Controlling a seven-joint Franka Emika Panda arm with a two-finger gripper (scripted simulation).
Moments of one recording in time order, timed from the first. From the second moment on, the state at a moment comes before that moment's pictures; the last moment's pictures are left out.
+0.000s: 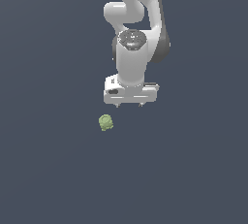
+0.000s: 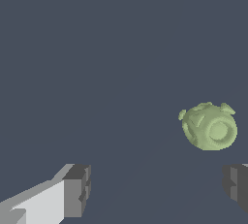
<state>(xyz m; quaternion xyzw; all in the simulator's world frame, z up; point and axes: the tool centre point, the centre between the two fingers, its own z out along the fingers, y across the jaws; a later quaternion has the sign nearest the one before) -0.012 0.023 0.175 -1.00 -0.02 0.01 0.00</state>
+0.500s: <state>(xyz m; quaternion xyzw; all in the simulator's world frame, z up) -0.010 0.027 0.184 -1.00 -0.04 0.01 0.00</state>
